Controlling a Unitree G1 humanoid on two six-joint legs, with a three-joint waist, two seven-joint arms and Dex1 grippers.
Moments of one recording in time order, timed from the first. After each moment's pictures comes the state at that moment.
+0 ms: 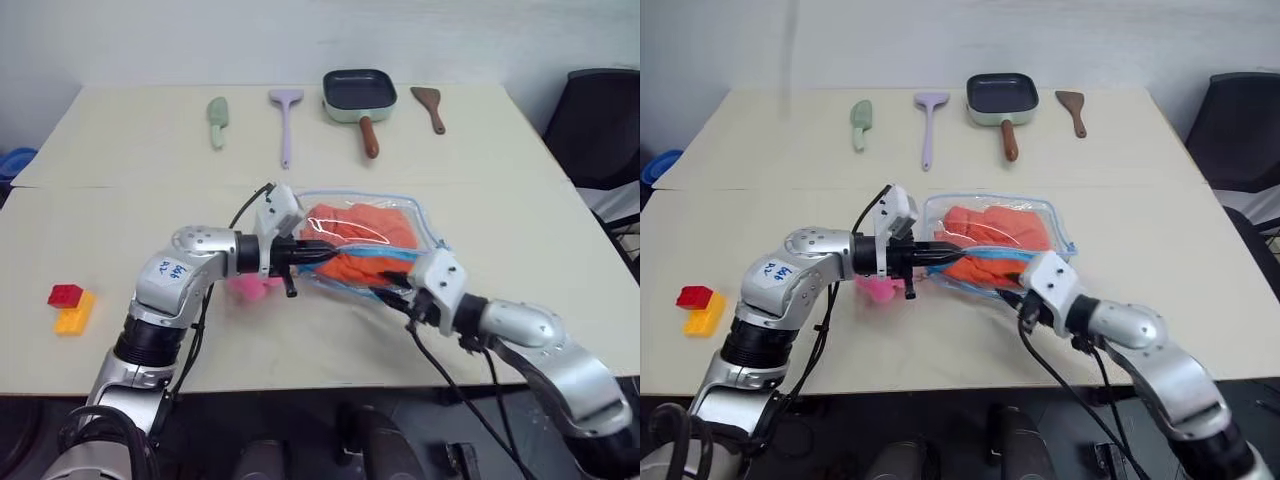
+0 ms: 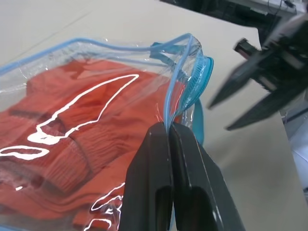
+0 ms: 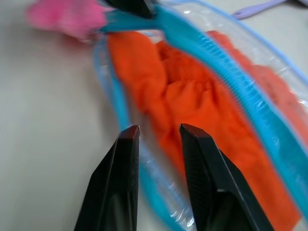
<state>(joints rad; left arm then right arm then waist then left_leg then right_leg) -0.67 0.48 -0.14 -0.11 -0.40 0.76 -0.87 -0.26 -0.64 0.19 -0.48 0.25 0.54 0.50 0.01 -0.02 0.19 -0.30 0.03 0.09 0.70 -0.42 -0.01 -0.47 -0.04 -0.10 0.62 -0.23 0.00</state>
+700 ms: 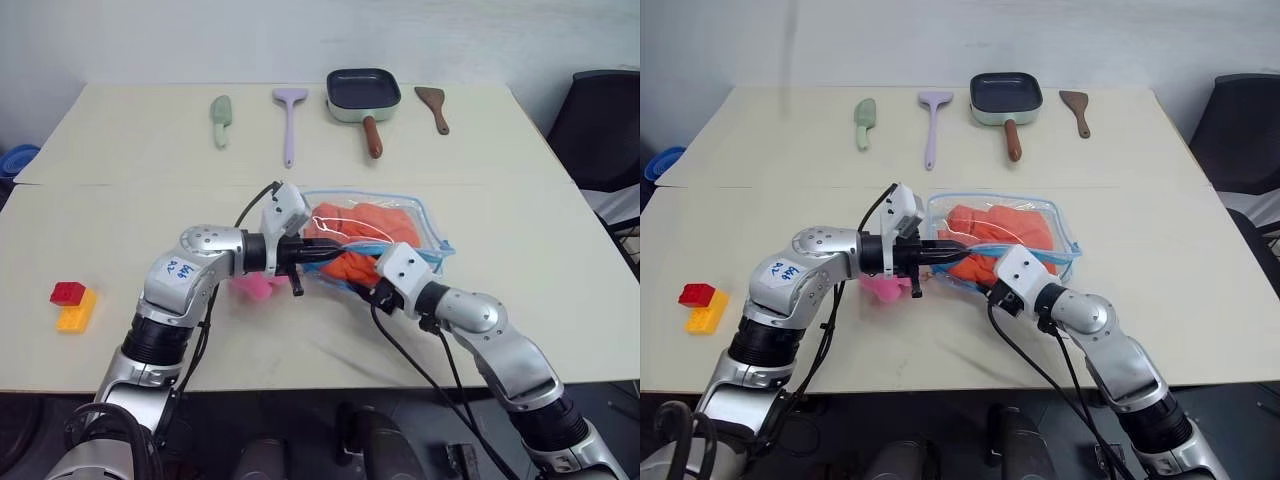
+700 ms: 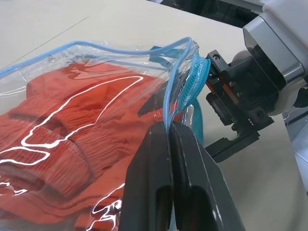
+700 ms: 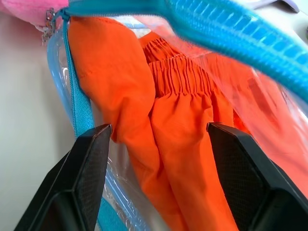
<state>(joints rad) -0.69 0.45 -0.15 -0.11 -0.39 0.75 -0.86 -0.31 -0.52 0.28 -0.35 0.07 0.50 0.50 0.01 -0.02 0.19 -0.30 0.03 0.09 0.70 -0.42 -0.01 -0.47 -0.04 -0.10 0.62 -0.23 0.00</state>
